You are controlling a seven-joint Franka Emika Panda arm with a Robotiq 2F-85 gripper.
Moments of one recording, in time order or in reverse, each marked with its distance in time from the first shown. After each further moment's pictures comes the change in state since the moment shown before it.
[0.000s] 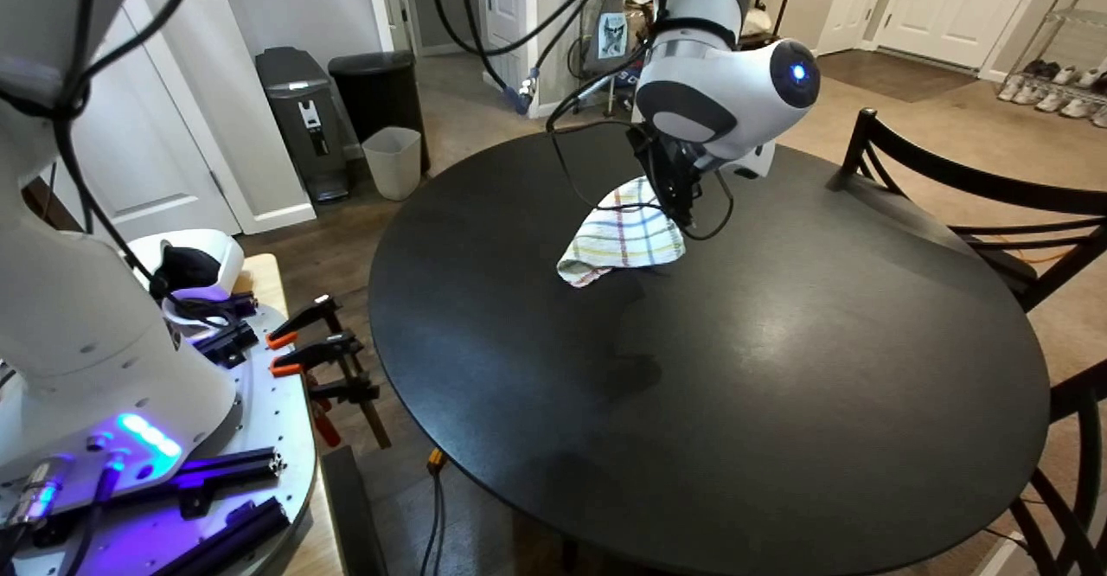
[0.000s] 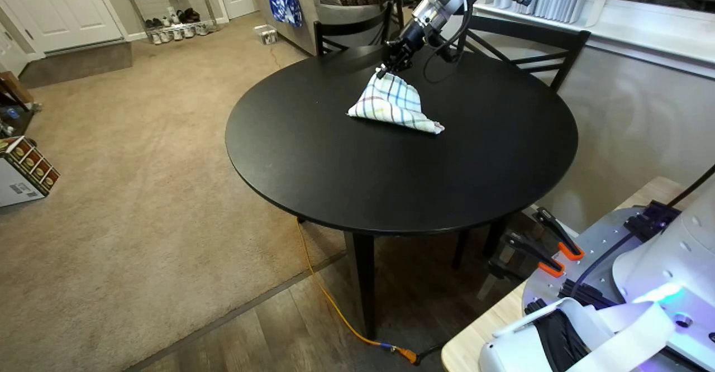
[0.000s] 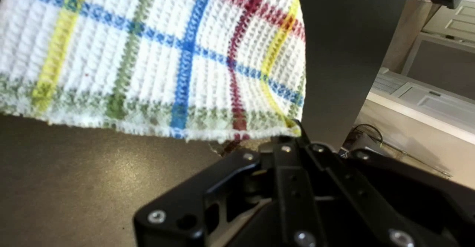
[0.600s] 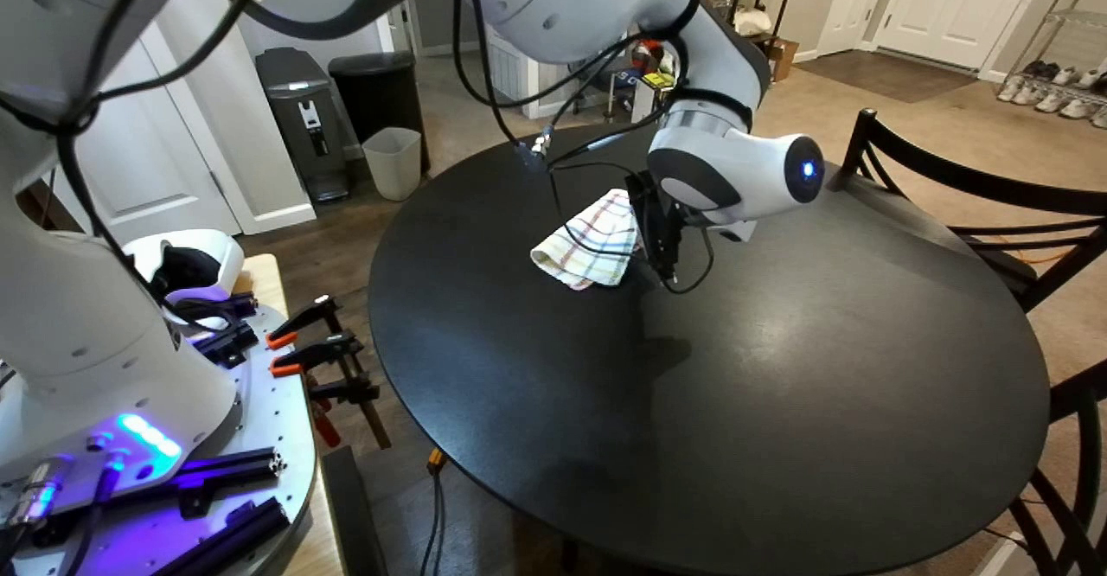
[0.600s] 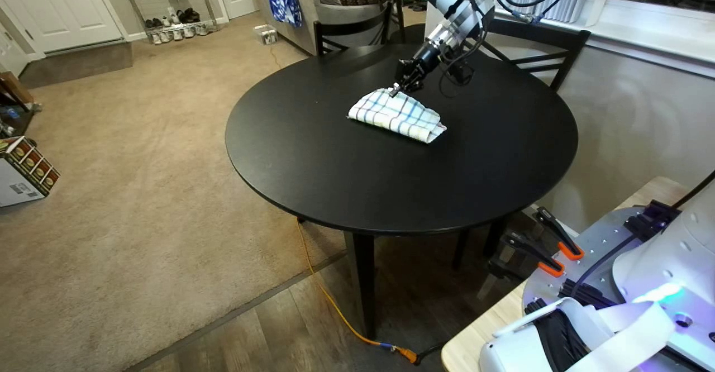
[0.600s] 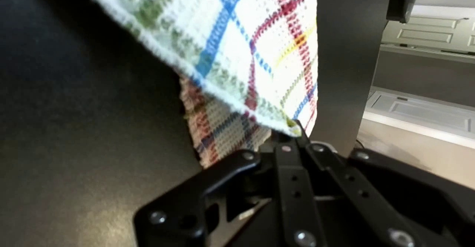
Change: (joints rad) arm -0.101 0.102 0.033 0.023 0.003 -0.162 -0.008
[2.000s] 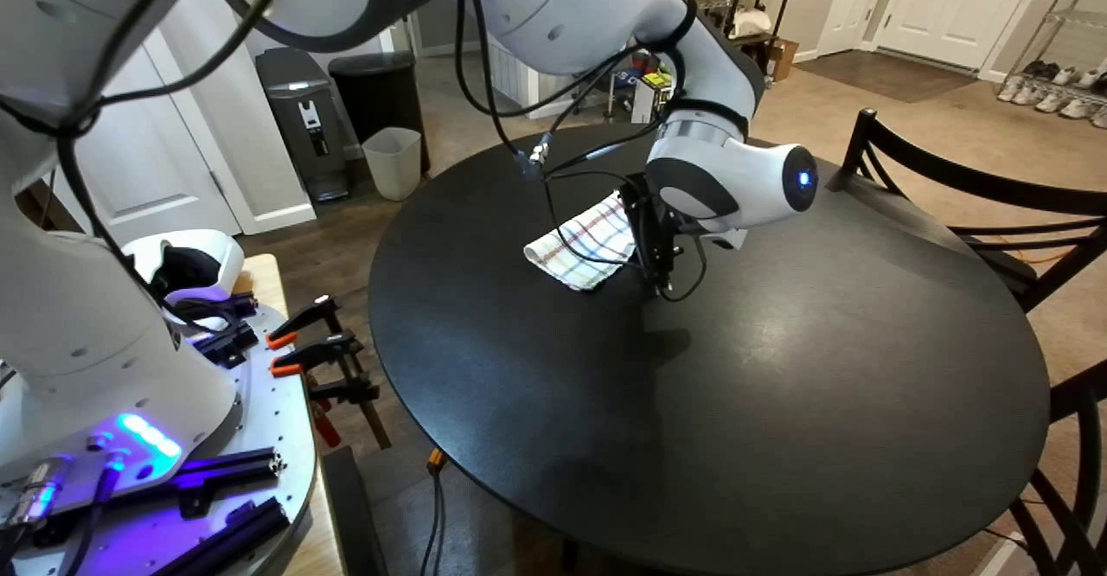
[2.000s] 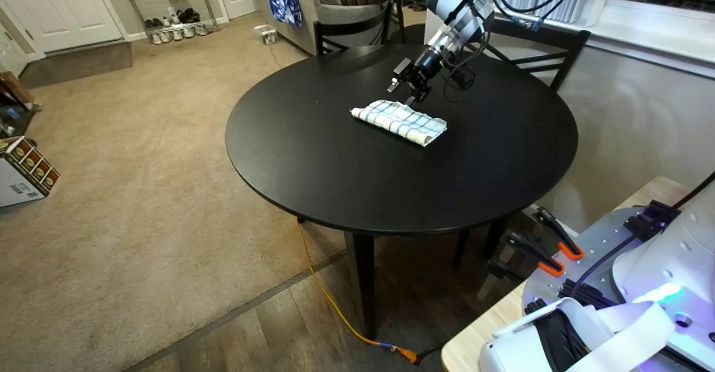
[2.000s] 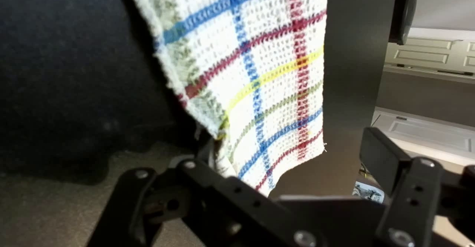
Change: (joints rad) arm -0.012 0.023 0.013 0.003 -0.052 -0.036 0.000
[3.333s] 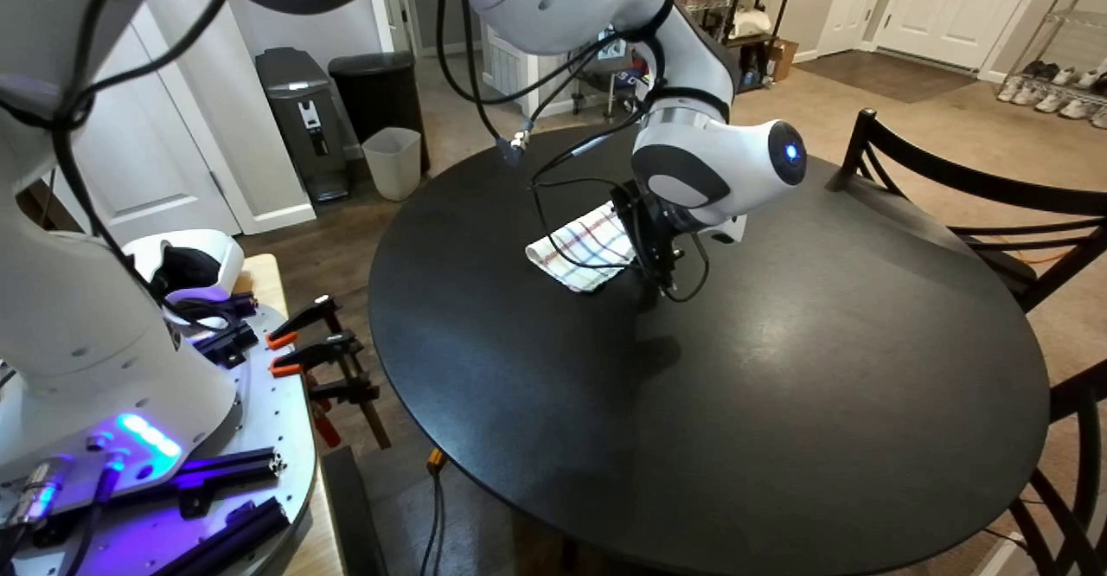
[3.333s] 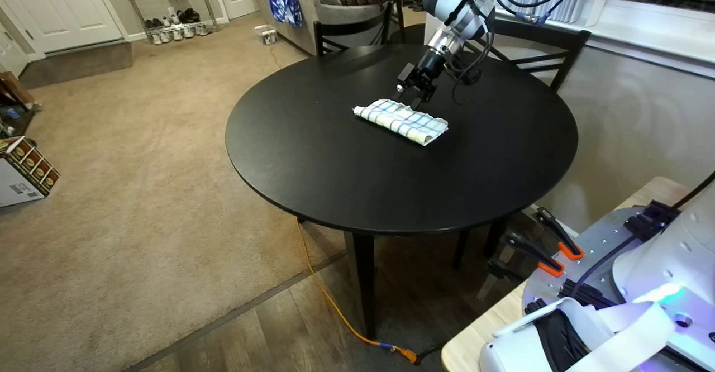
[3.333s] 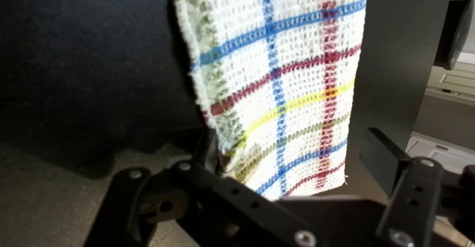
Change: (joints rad) arm 0.012 -0.066 0.003 -0.095 -0.111 0.109 -0.026
